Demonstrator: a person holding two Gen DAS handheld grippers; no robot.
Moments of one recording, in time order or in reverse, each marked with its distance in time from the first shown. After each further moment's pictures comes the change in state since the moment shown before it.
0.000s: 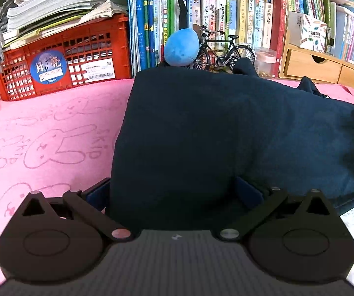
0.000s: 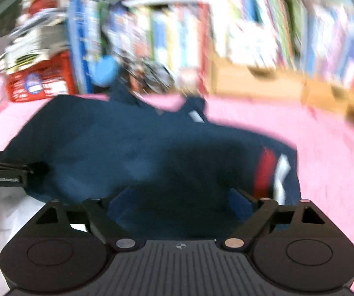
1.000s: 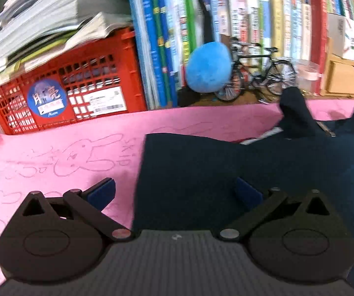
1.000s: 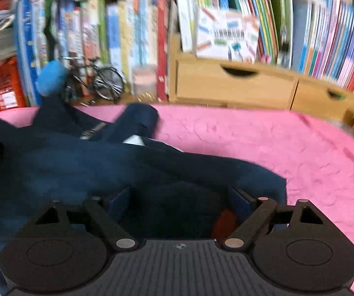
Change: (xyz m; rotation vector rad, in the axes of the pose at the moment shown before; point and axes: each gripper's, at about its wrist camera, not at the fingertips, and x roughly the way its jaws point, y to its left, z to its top) left arm 0.075 0.018 0.057 0.026 -0.028 0.146; right arm 0.100 -0.081 0.015 0.098 0.004 -0.083
